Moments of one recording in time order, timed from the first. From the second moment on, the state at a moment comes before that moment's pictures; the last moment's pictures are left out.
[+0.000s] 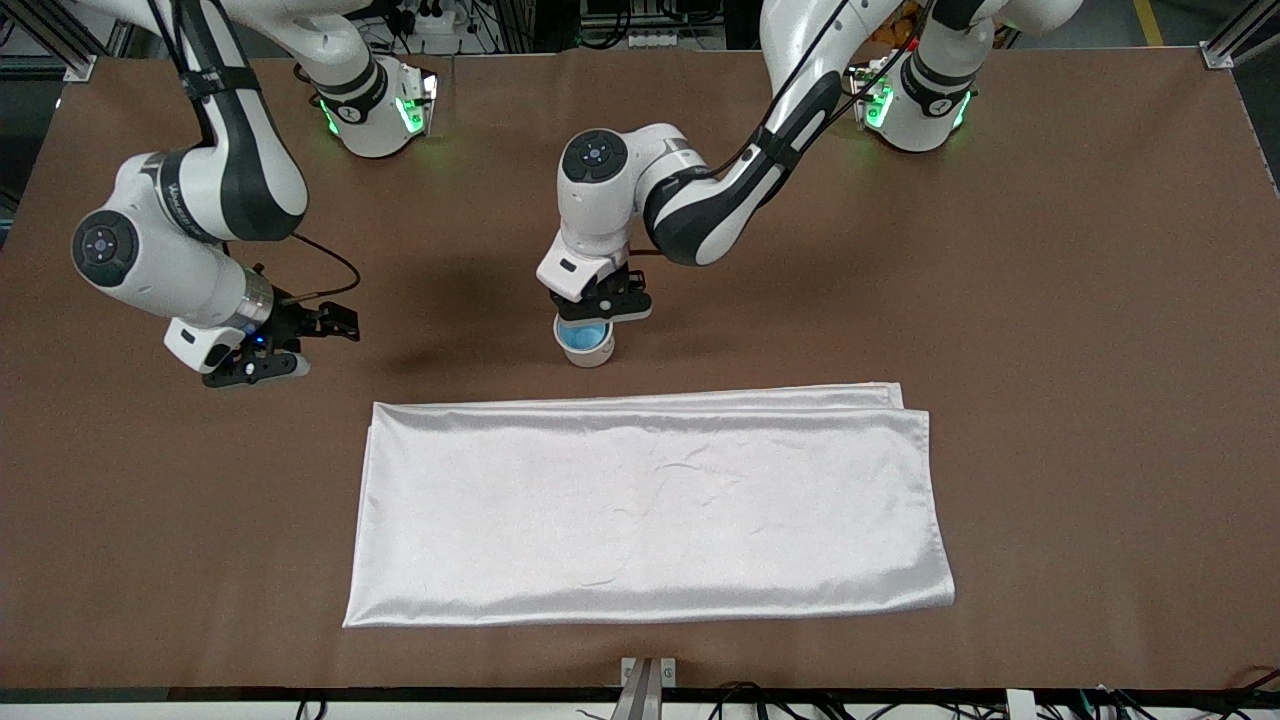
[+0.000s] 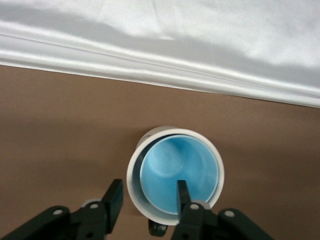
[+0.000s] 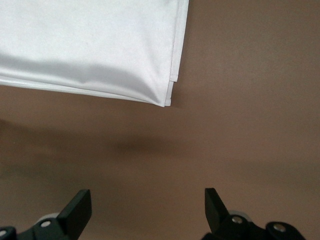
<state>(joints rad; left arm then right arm) -0.77 0.70 -0.22 -1.46 0.20 2.27 -1.22 0.10 0.11 -0.02 -2.15 0.13 2.16 -0.15</state>
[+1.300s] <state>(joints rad) -0.23 0.19 -0.21 -1.42 0.11 1.74 -0.56 0.08 0.00 -0.03 -2.24 0.06 2.14 -0.19</state>
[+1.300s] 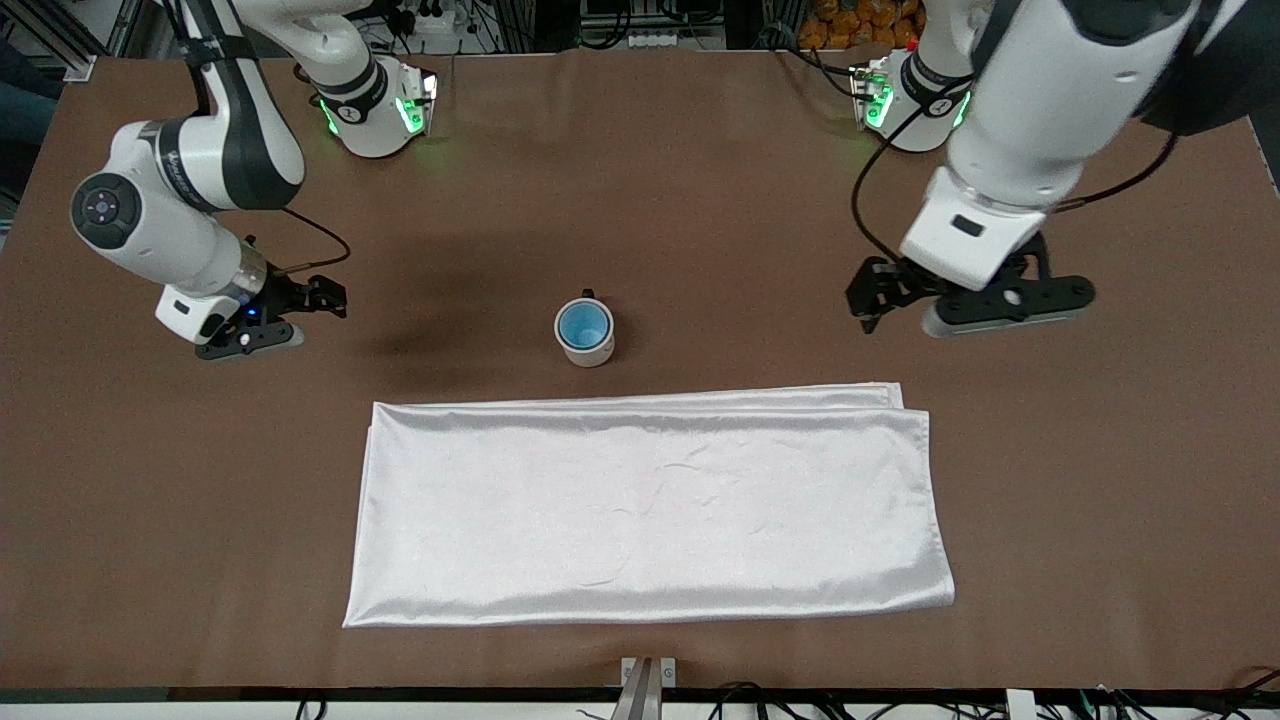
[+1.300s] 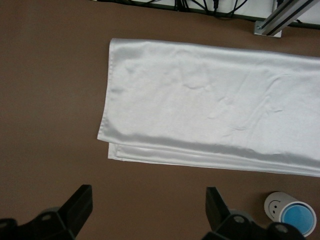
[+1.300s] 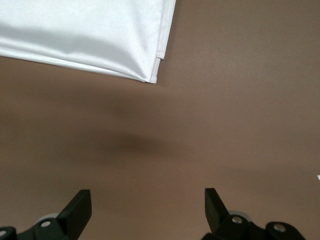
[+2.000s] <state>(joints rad) 0.06 0.18 -0.21 -1.43 0.10 1.68 -0.25 0.07 -0.01 -0.03 -1.84 0.06 1.57 -0.21</state>
